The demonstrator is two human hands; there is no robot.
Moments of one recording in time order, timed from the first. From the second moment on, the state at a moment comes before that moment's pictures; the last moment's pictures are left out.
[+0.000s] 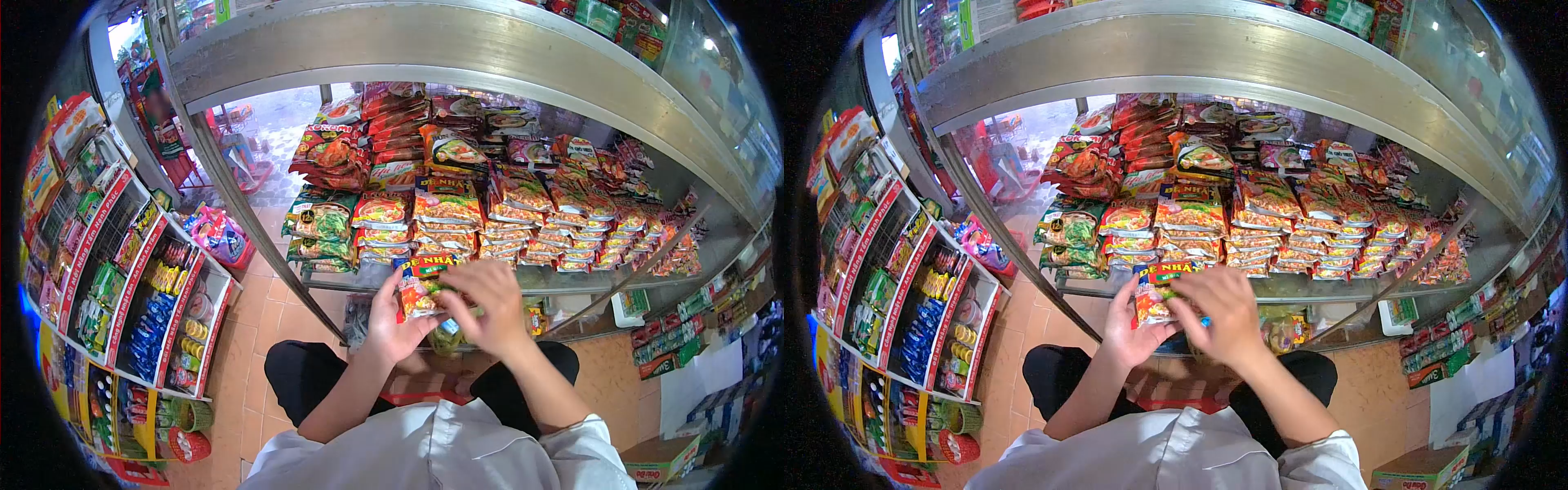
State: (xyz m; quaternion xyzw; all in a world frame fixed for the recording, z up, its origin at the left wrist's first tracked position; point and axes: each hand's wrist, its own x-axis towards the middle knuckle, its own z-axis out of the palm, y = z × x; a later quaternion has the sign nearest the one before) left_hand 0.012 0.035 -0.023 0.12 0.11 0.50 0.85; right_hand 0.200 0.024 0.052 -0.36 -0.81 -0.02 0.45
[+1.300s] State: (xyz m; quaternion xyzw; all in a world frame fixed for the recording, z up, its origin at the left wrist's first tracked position) left_hand 0.014 0.021 -0.006 0.09 0.14 0.49 0.85; right_hand 0.207 0.032 0.093 -0.36 -0.86 0.12 0.35
